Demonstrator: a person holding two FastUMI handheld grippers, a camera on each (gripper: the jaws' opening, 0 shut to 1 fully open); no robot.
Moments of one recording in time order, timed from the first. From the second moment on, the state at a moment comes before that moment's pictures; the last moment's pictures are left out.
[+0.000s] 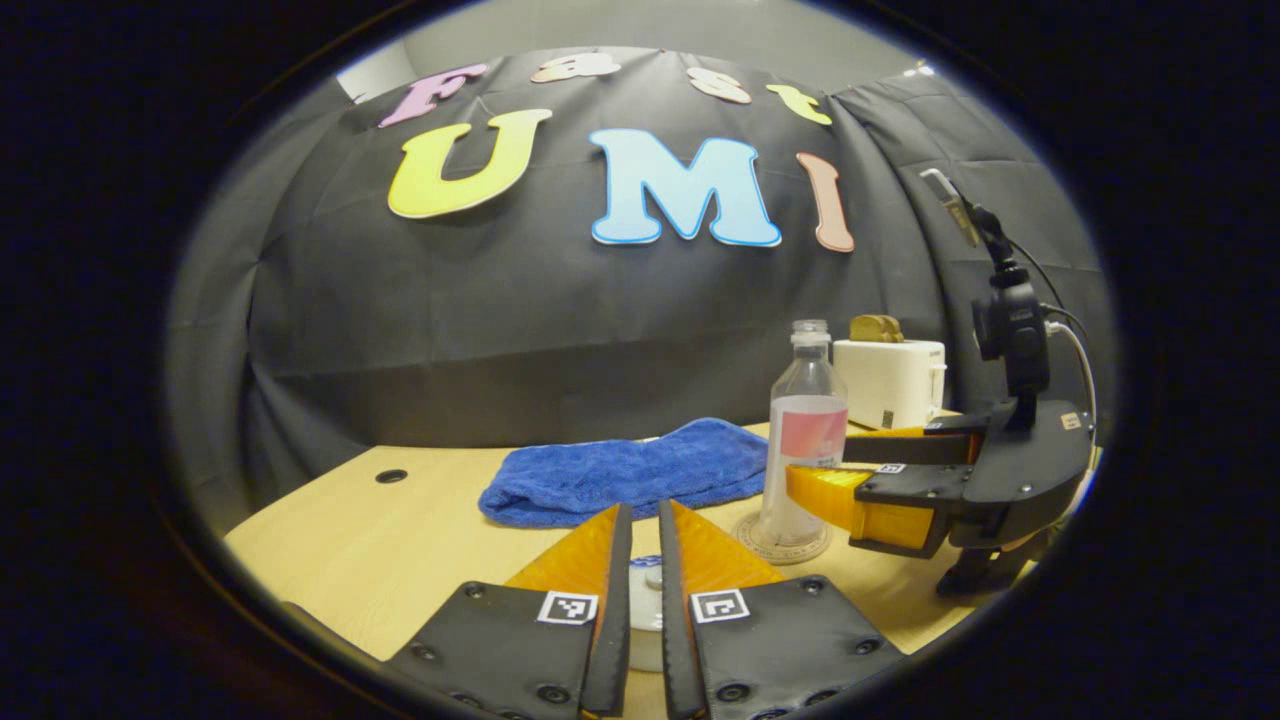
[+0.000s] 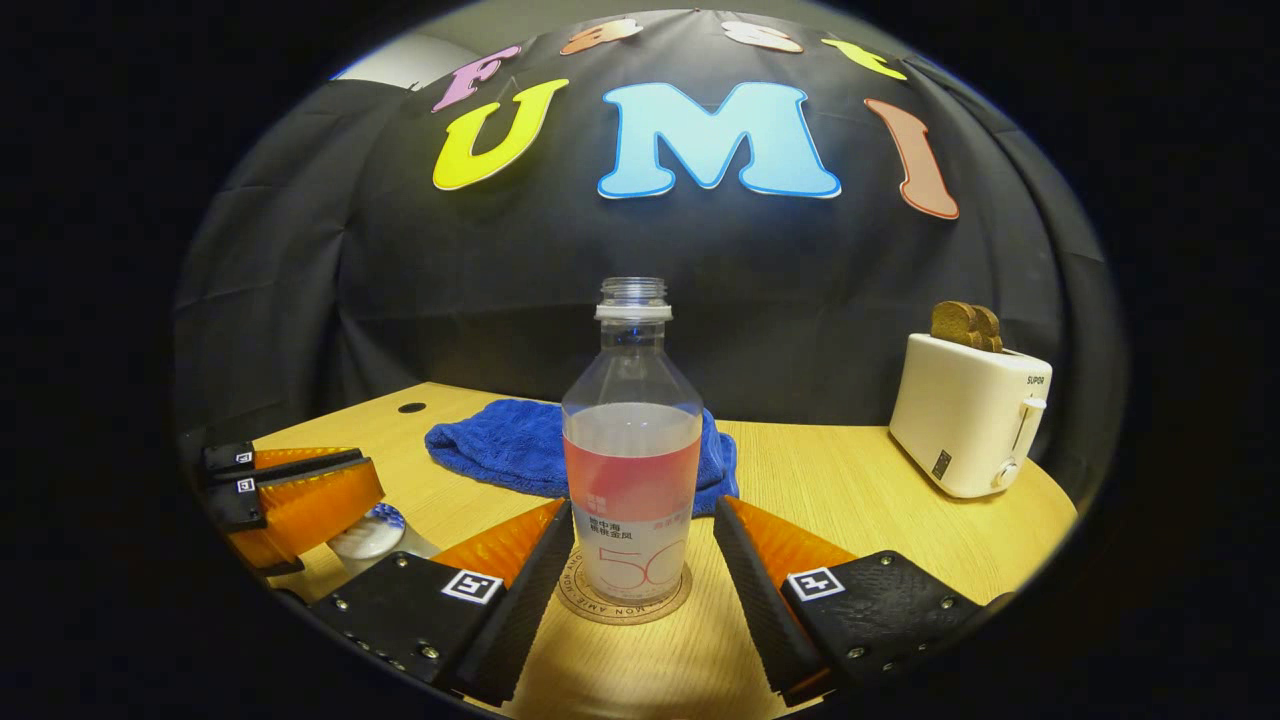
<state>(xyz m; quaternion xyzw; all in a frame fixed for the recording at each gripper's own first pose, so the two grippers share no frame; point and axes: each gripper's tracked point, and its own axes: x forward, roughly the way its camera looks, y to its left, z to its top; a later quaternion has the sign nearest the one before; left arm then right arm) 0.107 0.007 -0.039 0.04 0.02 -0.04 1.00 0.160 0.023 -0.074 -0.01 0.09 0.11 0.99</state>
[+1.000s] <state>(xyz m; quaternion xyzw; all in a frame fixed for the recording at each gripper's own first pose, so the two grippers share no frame) 0.022 0.001 -0.019 0.00 0.00 -0.03 1.00 0.045 0.012 -0.009 -0.01 0.01 0.08 1.00</state>
